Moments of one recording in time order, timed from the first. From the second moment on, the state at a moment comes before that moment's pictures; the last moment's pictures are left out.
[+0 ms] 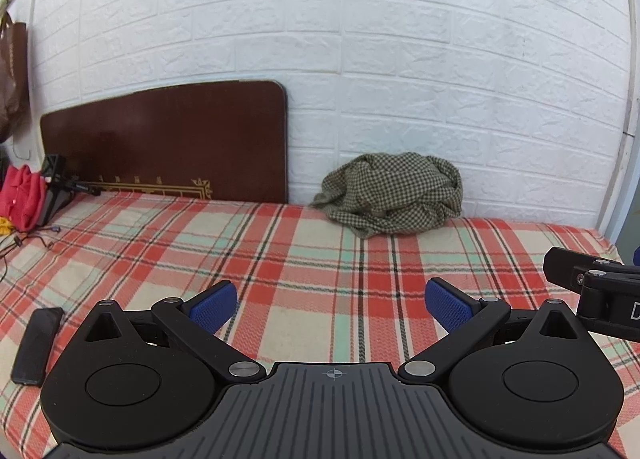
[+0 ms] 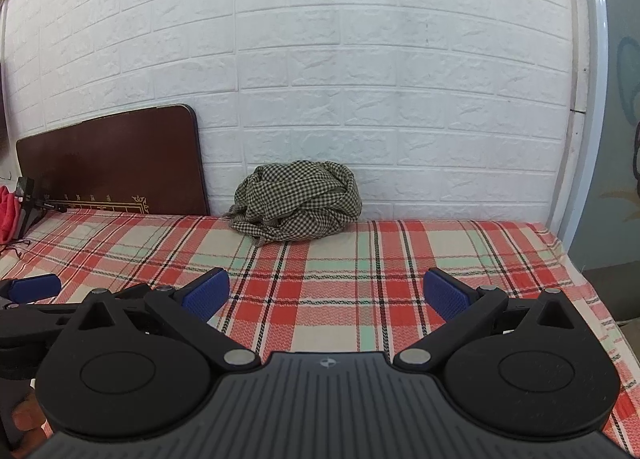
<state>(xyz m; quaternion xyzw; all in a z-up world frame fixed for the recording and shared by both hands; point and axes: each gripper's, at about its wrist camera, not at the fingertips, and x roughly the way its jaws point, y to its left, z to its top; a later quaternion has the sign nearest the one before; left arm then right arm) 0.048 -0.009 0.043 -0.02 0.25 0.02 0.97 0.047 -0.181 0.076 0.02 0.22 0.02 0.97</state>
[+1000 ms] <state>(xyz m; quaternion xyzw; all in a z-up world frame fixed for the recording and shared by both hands) 0.105 -0.025 0.050 0.00 0.26 0.01 0.96 0.102 -0.189 0.091 0.03 0.24 0.03 0.97</state>
